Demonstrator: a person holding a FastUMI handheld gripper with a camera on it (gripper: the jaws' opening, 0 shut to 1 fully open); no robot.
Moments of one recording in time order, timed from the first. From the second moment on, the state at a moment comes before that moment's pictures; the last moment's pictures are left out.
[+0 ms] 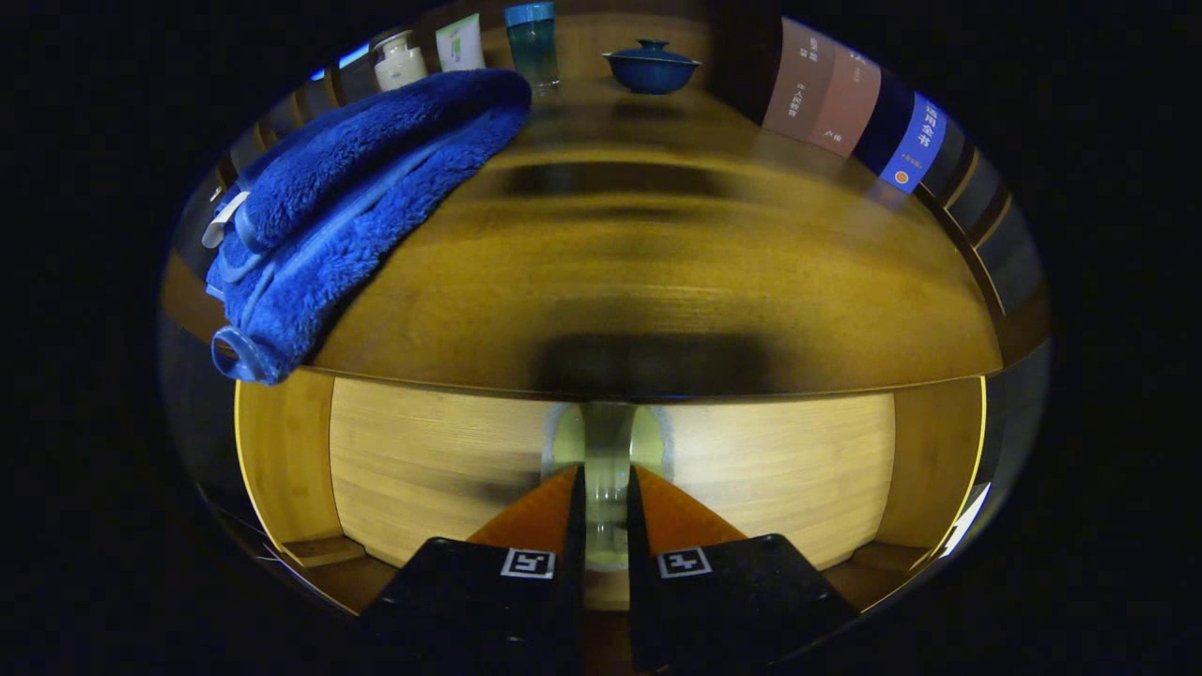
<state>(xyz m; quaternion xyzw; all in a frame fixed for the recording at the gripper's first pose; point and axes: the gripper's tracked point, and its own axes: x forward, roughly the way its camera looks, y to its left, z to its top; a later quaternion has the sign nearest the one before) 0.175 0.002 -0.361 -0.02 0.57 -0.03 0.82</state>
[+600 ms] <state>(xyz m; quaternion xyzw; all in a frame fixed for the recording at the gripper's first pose) 0.147 0.008 -0.314 -0.01 0.53 -0.01 0.85</state>
